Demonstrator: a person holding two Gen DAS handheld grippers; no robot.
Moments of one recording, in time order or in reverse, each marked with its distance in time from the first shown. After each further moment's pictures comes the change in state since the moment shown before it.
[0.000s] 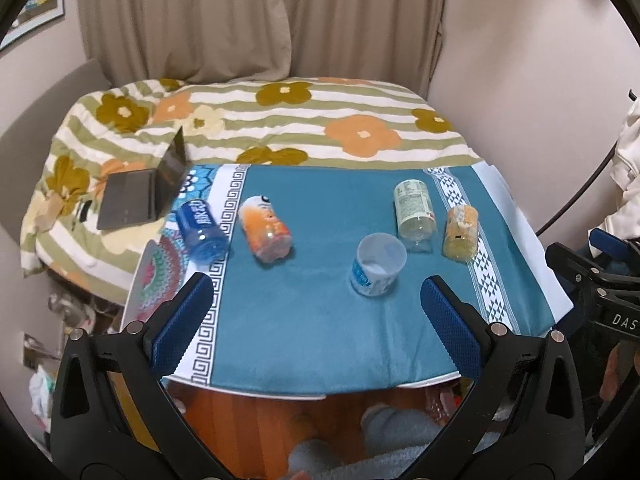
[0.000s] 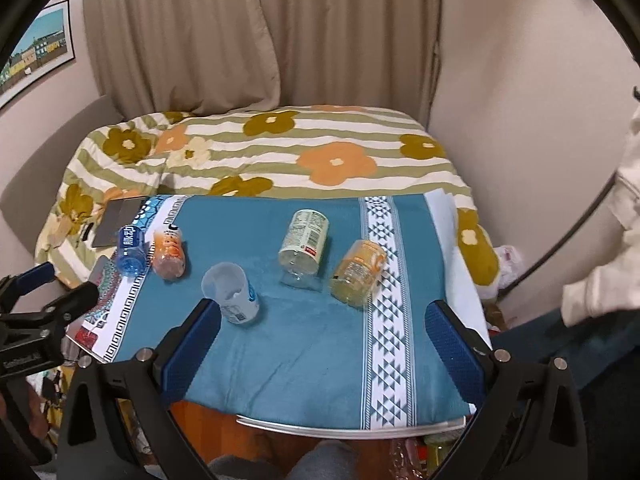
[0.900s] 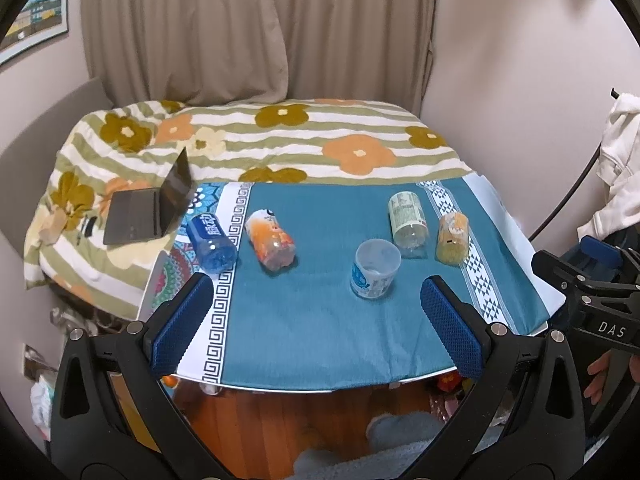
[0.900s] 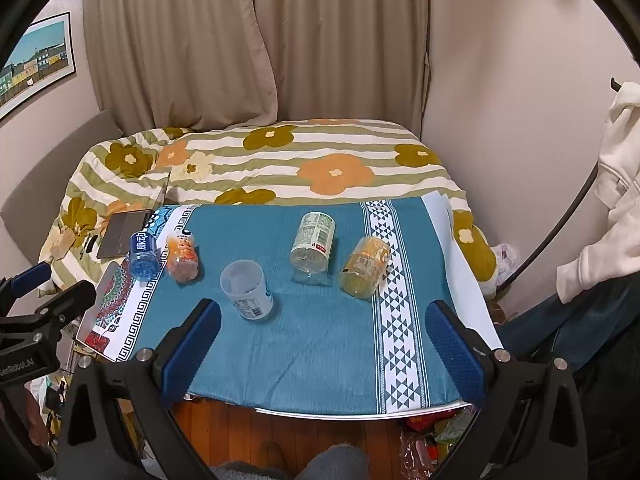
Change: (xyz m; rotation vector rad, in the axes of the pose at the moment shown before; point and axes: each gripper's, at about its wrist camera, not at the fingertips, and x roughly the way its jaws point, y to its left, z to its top) left arm -0.027 0.000 -0.013 0.023 -0.082 -0.005; right arm -0.025 0.015 -0.022 0.033 -0.059 -0.001
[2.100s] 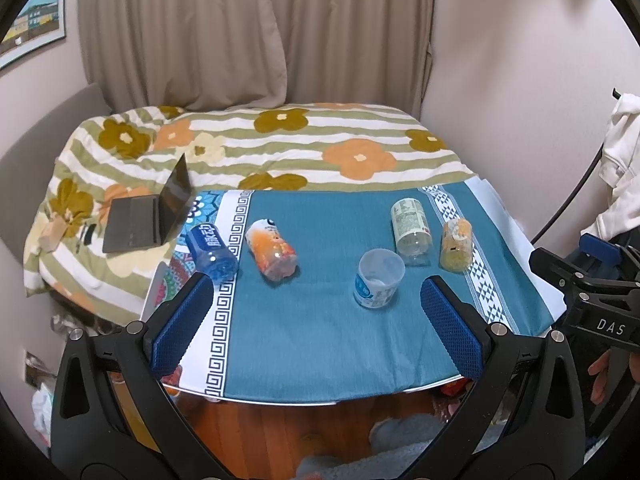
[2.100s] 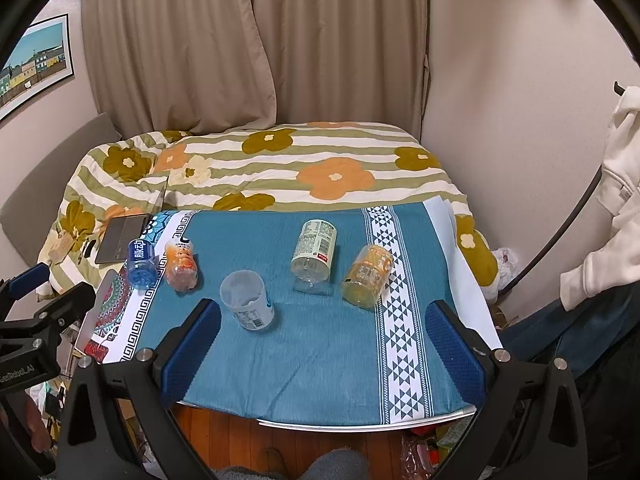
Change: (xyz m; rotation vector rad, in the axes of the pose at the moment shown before) left arm 0.009 0.003 0.012 0.009 -0.010 0.001; right arm 0.005 0.000 0.006 0.001 -0.010 0.000
